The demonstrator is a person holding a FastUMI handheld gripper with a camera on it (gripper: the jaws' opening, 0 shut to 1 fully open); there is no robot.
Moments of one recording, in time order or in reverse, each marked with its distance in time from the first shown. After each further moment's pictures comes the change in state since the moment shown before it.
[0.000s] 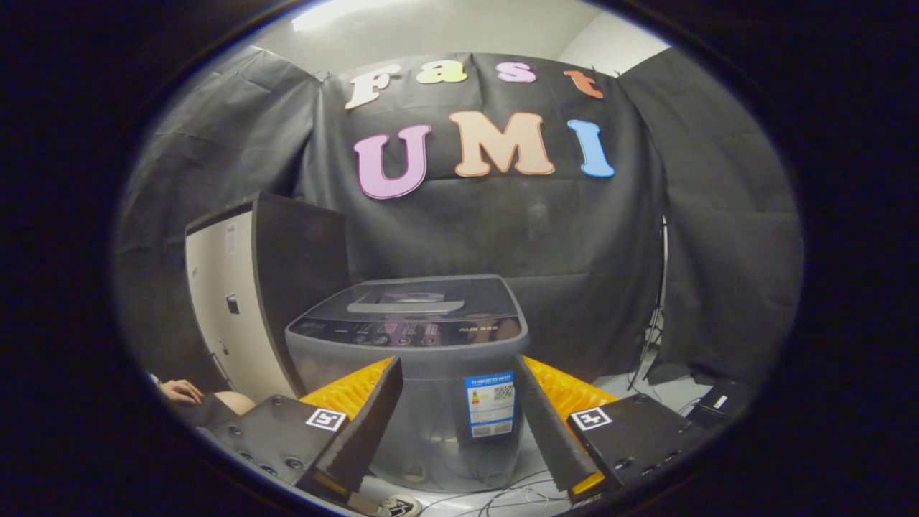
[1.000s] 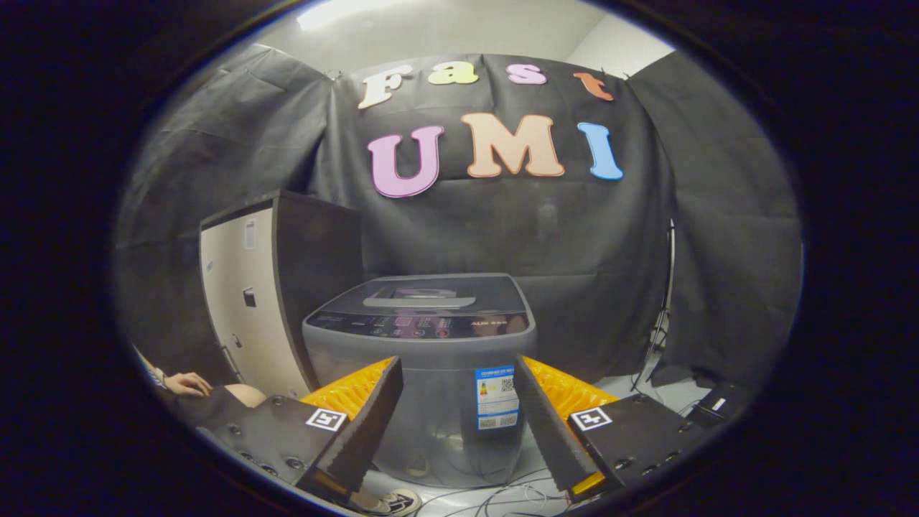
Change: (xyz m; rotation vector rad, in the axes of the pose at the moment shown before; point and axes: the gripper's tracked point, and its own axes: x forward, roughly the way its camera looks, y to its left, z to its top) arm -0.020 0.009 0.000 -0.026 0.000 0.034
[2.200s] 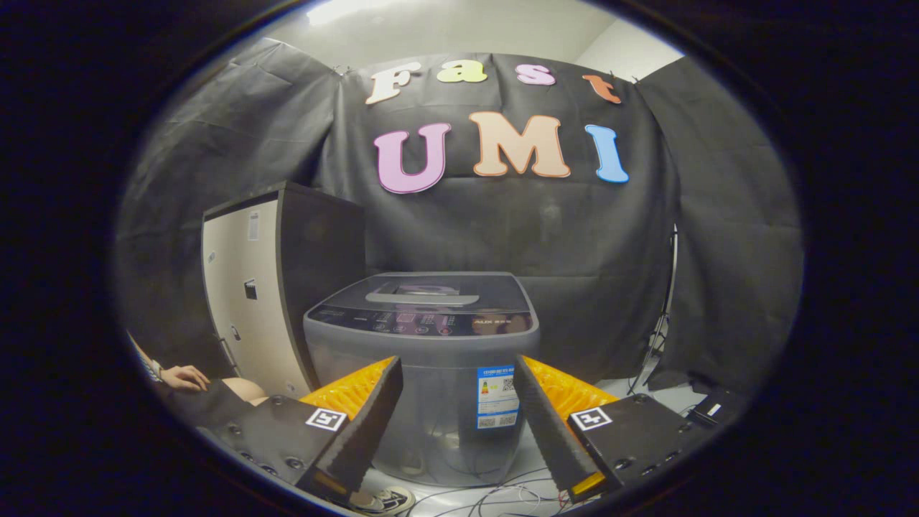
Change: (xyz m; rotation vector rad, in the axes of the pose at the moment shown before) arm -0.001 0.001 -0.004 -0.024 0.009 0.006
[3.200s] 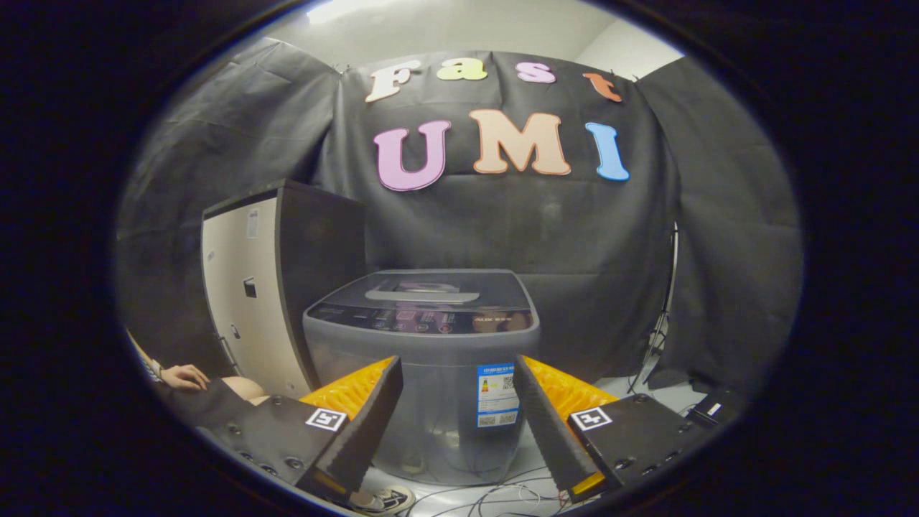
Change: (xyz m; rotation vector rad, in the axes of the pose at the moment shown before) arm 0.001 -0.001 -0.003 -0.001 0.015 0.002
